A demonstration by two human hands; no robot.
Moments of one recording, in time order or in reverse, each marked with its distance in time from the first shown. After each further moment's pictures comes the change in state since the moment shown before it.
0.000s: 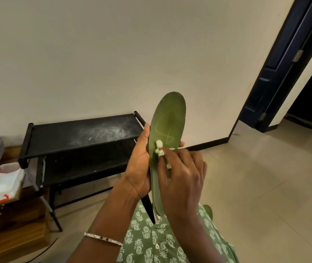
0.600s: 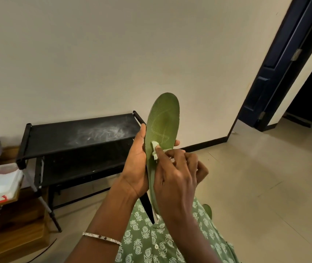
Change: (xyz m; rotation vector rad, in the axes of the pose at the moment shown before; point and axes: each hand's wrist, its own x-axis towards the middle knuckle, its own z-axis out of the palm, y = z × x) left_hand 0.005 -0.001 -0.006 -0.004 0.005 0.006; right_hand -0.005 -0.003 0.006 -0.114 -0.023 -0.023
